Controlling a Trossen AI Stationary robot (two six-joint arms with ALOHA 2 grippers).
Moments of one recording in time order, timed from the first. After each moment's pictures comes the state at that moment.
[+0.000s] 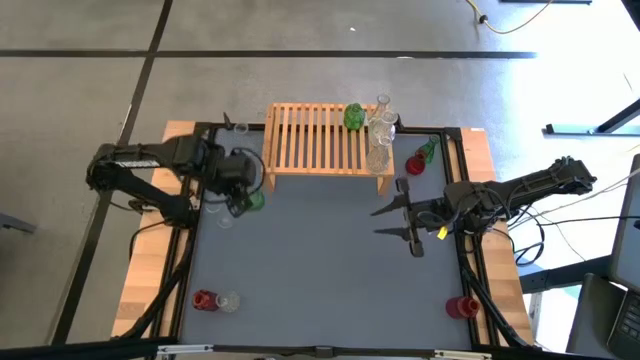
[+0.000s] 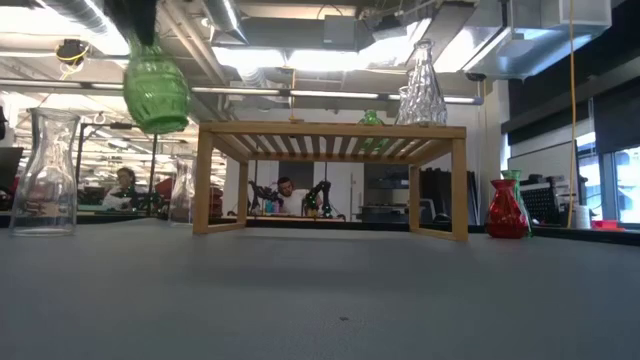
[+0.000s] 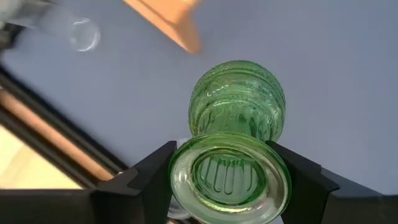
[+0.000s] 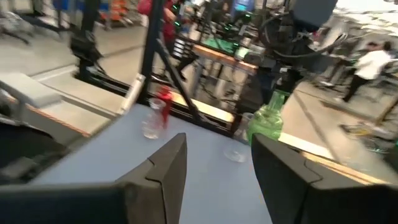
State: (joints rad) left arm -0.01 1.29 1.48 -1.57 -0.19 -0.69; right arm 0.29 0.94 0.74 0.11 0.06 -0.28
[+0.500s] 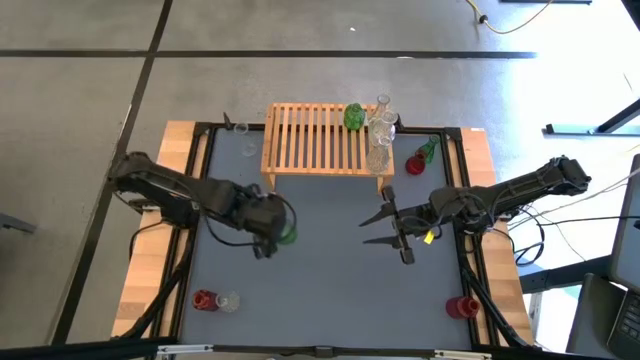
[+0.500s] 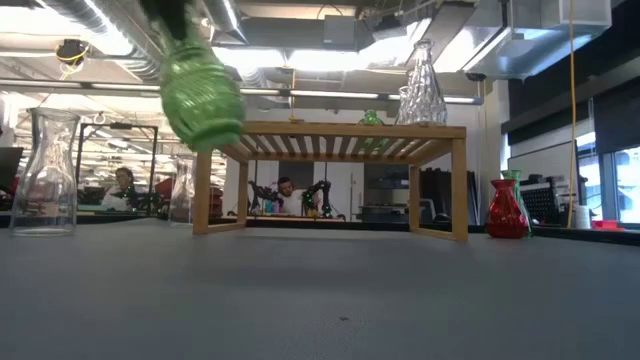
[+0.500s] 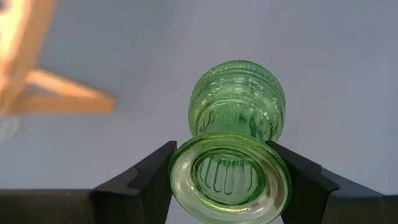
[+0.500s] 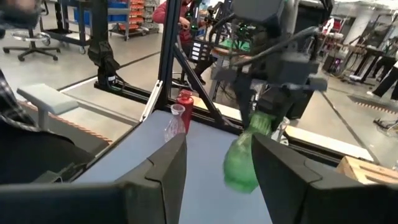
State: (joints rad) left arm -0.29 1.52 1.48 -1.27 -0.27 -0.64; right arm 0.30 1.07 0.75 0.24 -0.02 -0.20
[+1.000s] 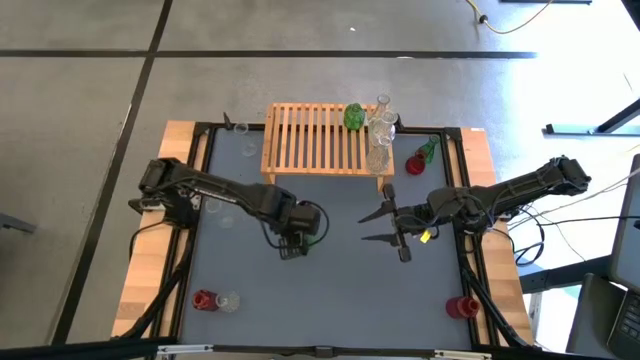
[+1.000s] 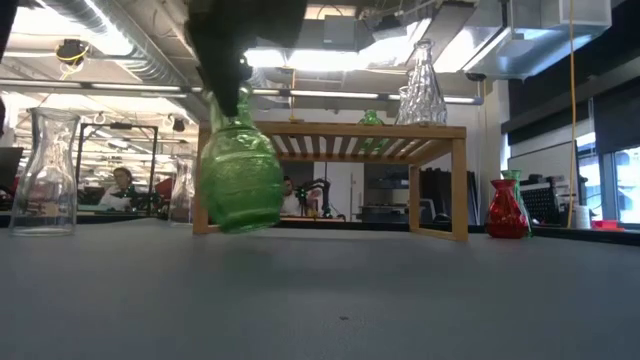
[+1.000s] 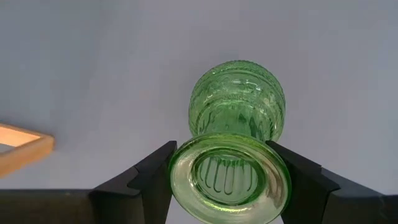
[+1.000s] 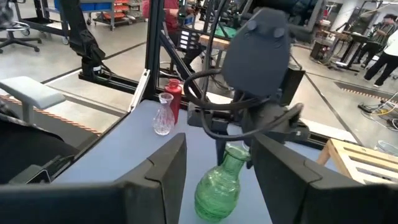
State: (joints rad) left arm -0.17 1.77 1.51 -1.12 -0.09 -0.46; right arm 0.29 1.06 0.75 0.19 0.04 -0.19
